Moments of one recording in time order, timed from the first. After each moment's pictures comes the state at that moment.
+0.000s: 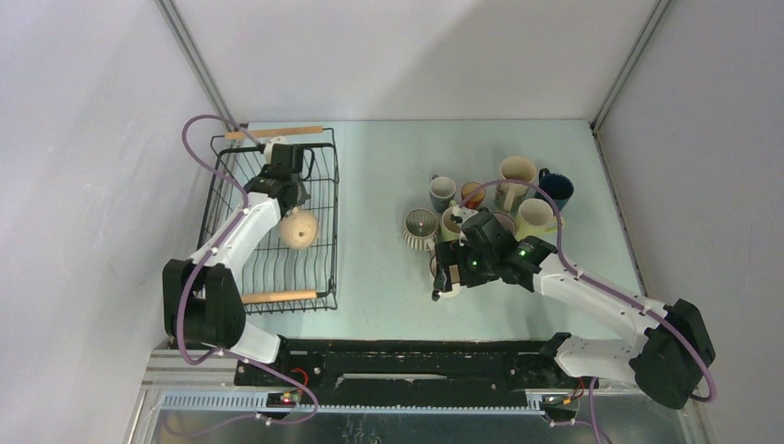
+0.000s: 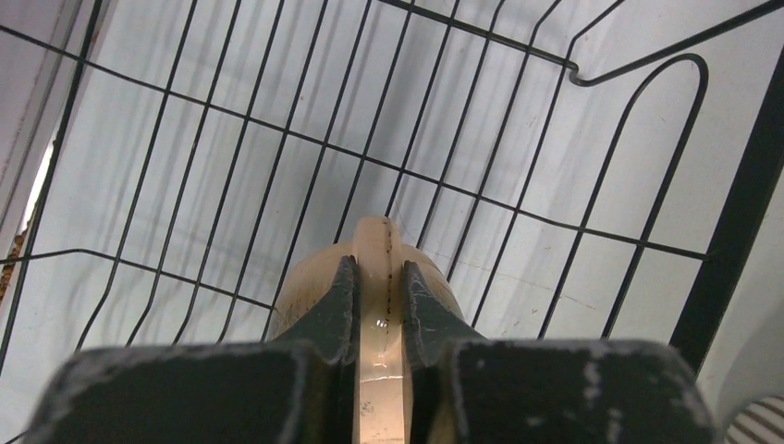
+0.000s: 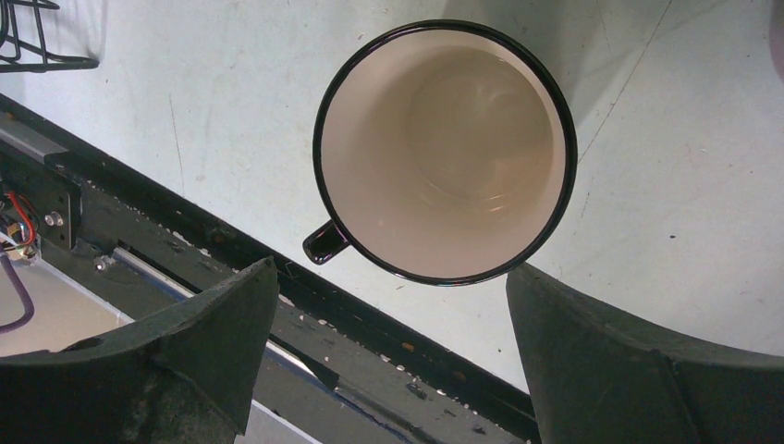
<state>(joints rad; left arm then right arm) -0.18 1.48 1.15 -0.52 -0.41 -0.43 0.76 1.17 0.83 -0.60 -0.09 0.49</state>
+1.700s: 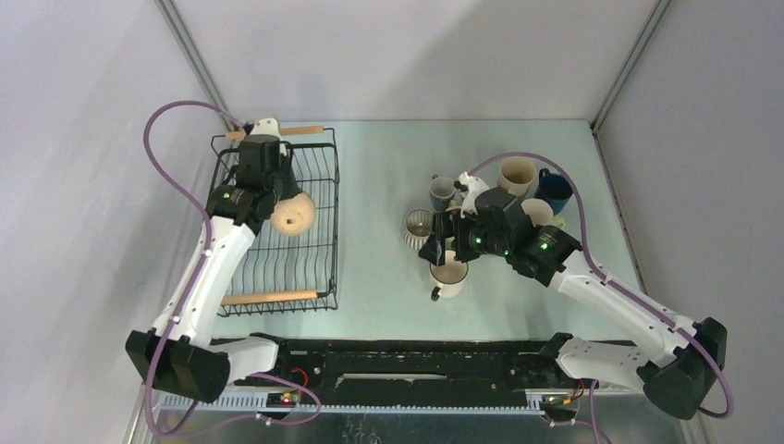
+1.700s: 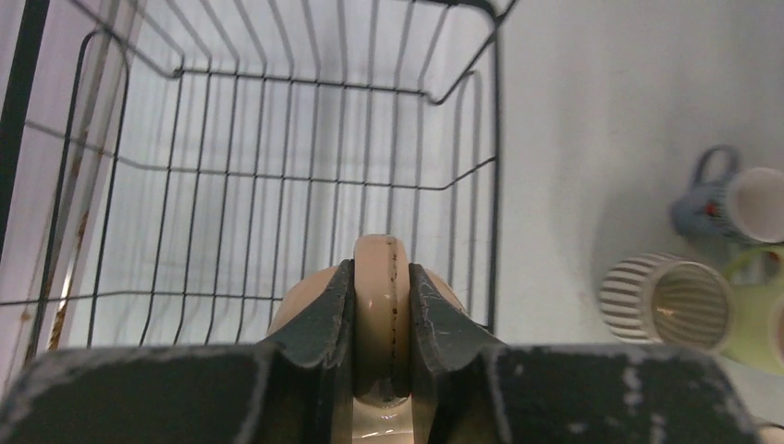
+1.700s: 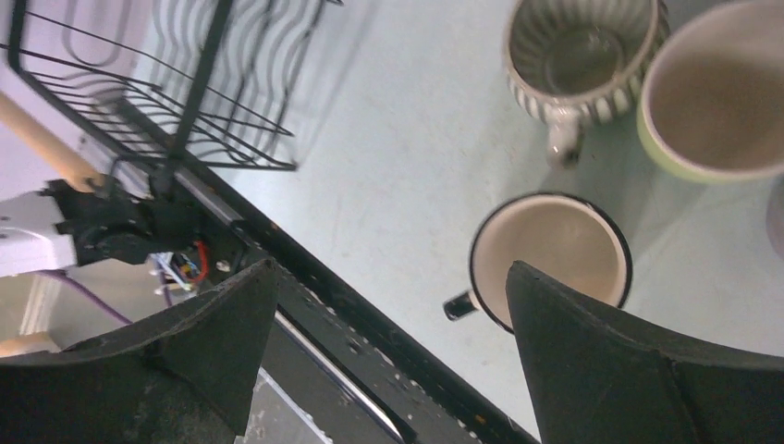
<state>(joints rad) -0.22 1.20 1.27 -0.68 -0.27 -0.28 0.76 1.10 1.00 -0.54 -0.12 0.50</state>
